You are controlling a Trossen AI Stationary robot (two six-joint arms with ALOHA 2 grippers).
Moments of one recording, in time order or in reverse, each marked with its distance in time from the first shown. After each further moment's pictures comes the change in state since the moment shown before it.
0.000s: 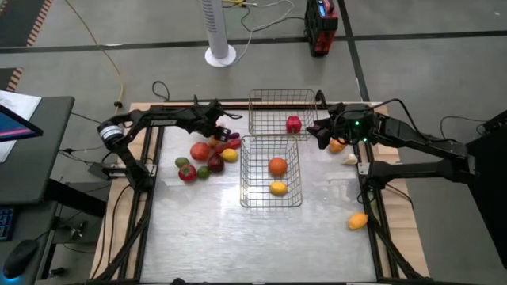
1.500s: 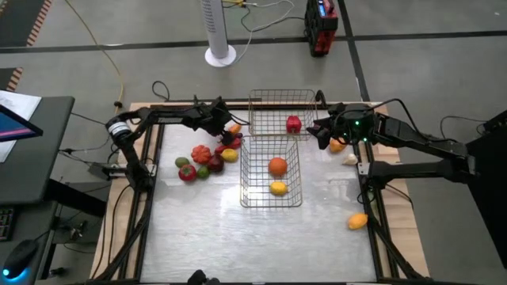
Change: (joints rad) left arm -0.010 0.108 0.050 0.121 0.172 0.381; right arm -0.001 0.000 0.000 0.003 -0.002 -0.023
